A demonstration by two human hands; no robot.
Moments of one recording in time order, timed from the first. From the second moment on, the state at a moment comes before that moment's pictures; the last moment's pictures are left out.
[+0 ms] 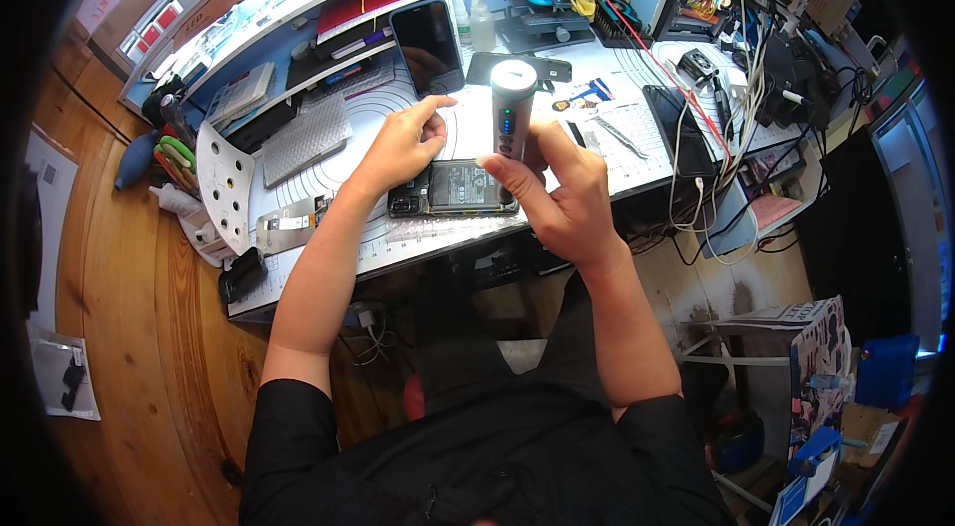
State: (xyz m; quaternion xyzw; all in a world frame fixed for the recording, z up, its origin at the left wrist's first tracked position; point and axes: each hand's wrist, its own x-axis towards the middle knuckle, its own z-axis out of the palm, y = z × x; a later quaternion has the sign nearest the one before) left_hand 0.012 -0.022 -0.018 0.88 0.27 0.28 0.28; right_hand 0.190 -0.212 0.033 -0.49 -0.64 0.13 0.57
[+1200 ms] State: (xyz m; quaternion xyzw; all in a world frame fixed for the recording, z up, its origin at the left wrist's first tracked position) left_hand 0.010 -0.033 0.006 0.64 0.11 0.20 0.73; right_hand 0.193 -0.201 0.028 -0.36 -0.51 0.16 0.76
